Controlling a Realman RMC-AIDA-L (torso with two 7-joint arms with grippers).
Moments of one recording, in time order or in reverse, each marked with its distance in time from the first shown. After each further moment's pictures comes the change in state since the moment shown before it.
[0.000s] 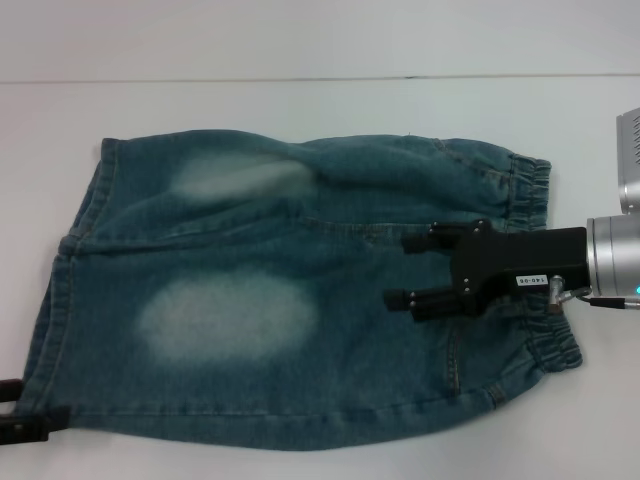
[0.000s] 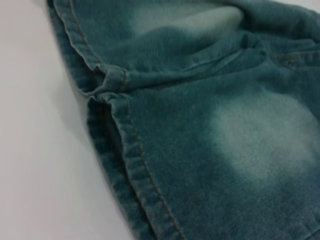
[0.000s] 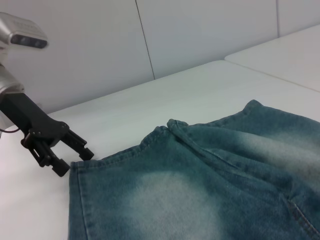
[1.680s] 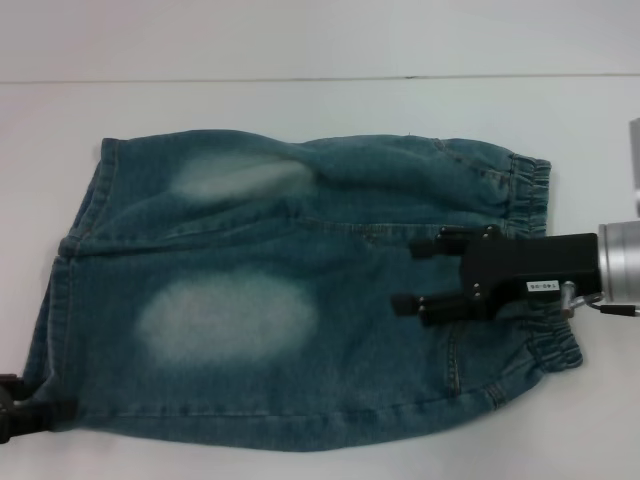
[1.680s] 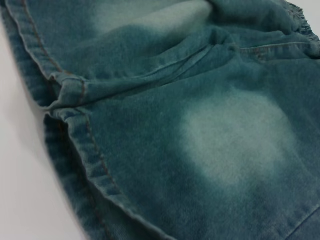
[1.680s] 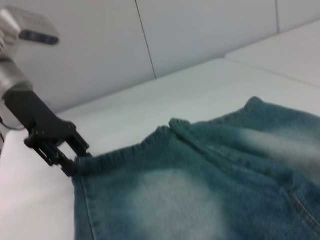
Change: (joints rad) left arm -0.047 0.012 0.038 0.003 0.025 0.058 -0.026; right arm -0.019 -0.005 0.013 -0.008 -0.001 -0.032 0.012
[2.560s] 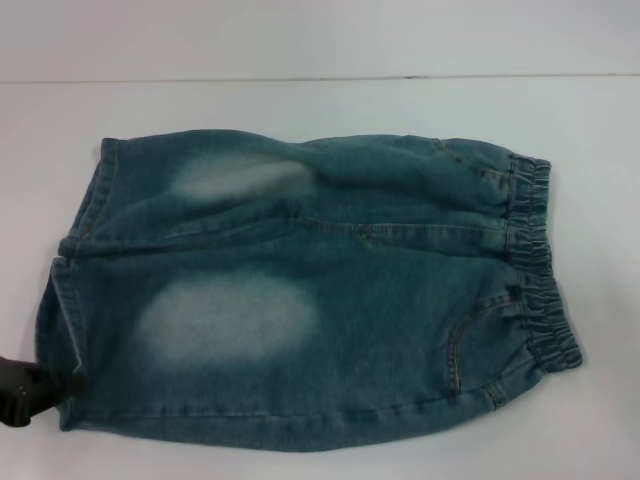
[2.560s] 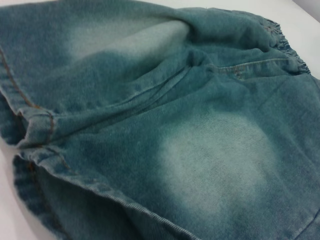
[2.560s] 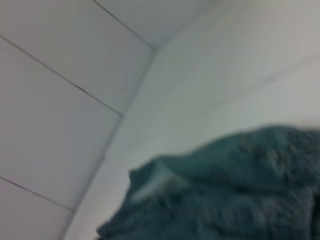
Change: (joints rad) left arm -0.027 -0.016 0.006 0.009 -0.025 0.018 -0.004; right arm -0.249 -0.202 0.372 -0.077 0.024 -0.258 0.706
